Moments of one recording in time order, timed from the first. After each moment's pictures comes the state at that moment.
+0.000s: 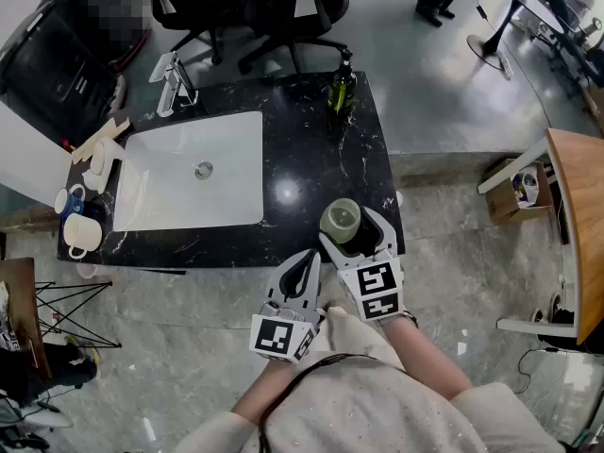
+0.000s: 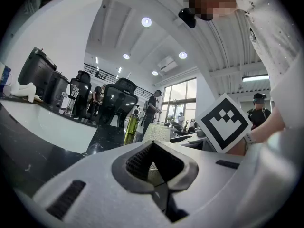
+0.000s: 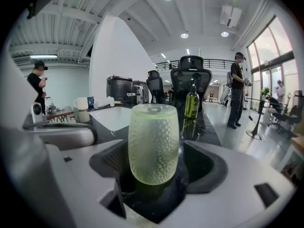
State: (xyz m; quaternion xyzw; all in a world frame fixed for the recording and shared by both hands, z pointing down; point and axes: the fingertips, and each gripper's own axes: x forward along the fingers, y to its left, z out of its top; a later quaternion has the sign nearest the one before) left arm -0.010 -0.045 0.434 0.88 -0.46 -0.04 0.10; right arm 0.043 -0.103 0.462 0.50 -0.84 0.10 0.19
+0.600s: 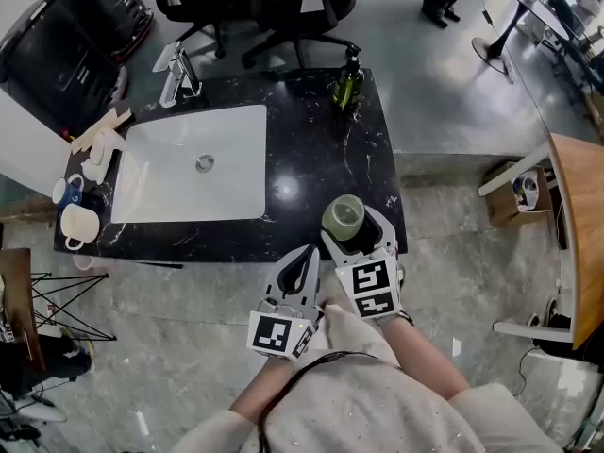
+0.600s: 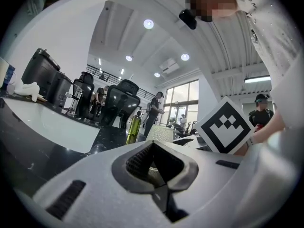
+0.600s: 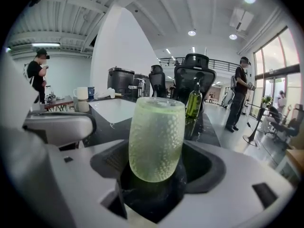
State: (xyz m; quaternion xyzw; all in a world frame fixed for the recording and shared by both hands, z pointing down) left arm -0.019 -0.050 0.433 0.88 -0.47 -0.05 0.10; right arm 0.037 -0.105 0.471 0.50 -0.83 0.08 0.24
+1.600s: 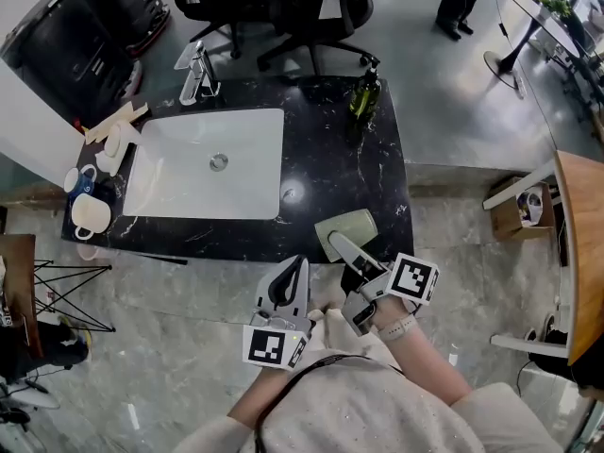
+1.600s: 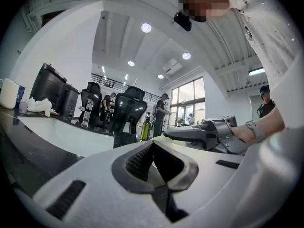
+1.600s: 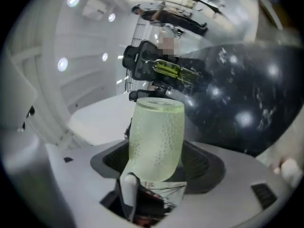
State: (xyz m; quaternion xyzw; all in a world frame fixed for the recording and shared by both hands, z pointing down) left arm -0.060 -0.035 0.416 0.85 -0.52 -0.04 0.07; right arm 0.011 -0.077 0.455 0.33 -0.72 0.59 -0.16
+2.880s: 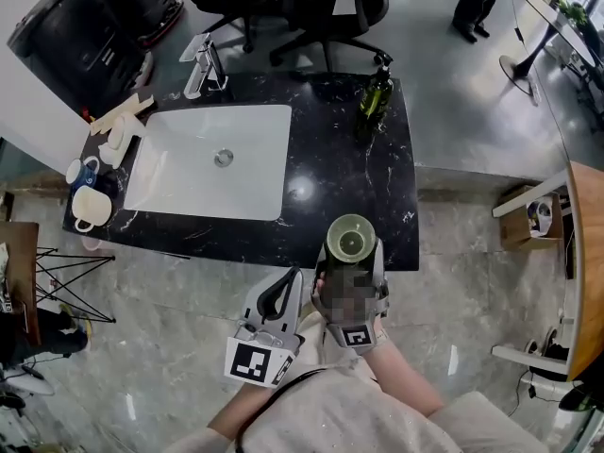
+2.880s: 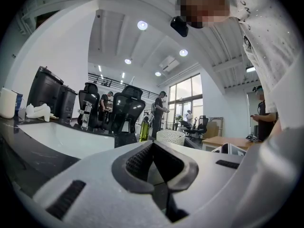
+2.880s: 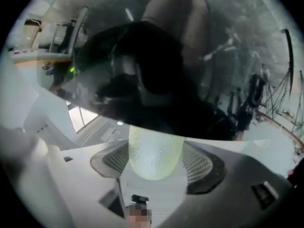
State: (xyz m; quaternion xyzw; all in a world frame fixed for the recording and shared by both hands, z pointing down) left arm -0.069 -0.024 0.408 0.86 -0.51 -0.01 0.06; right arm 0.013 -0.081 0.447 -0.13 -0.29 0.70 -0.65
